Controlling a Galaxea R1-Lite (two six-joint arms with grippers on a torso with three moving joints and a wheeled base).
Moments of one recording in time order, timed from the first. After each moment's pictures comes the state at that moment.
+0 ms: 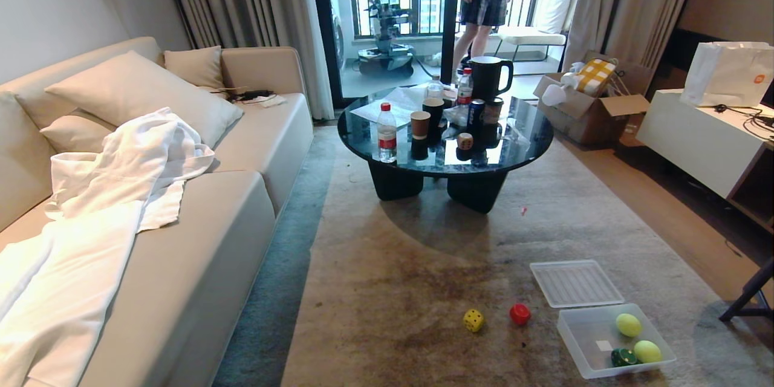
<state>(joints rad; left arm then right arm) 0.00 0.00 0.00 0.01 0.01 -0.01 -0.01 0.00 -0.06 0.17 0.02 -0.08</state>
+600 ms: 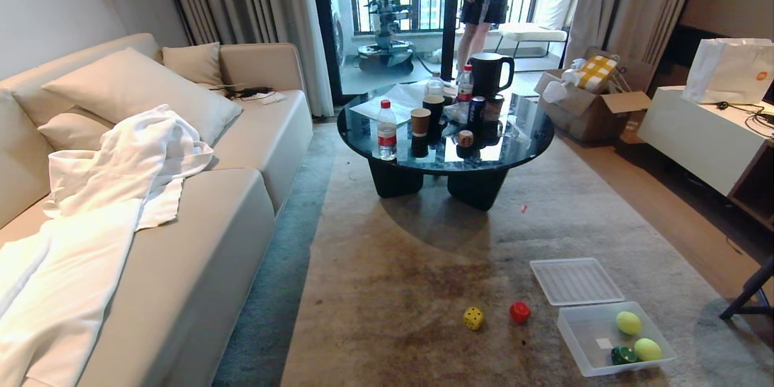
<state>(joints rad) 0.00 0.00 0.00 0.01 0.01 -0.01 -0.01 0.00 -0.06 0.17 0.02 -0.08</state>
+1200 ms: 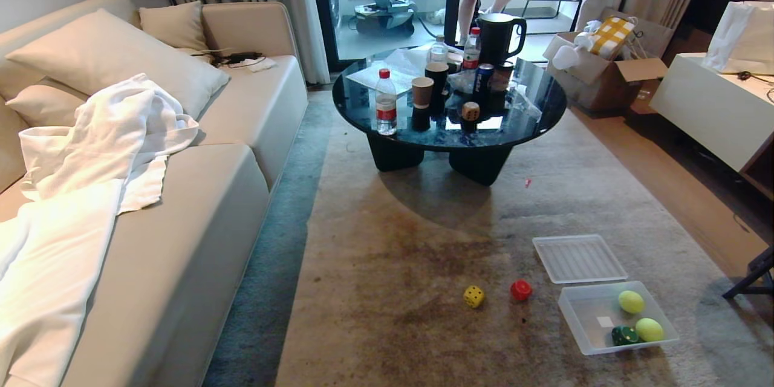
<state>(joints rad) 0.00 0.00 0.00 0.01 0.01 -0.01 -0.01 0.00 -0.06 0.17 0.02 -0.08</state>
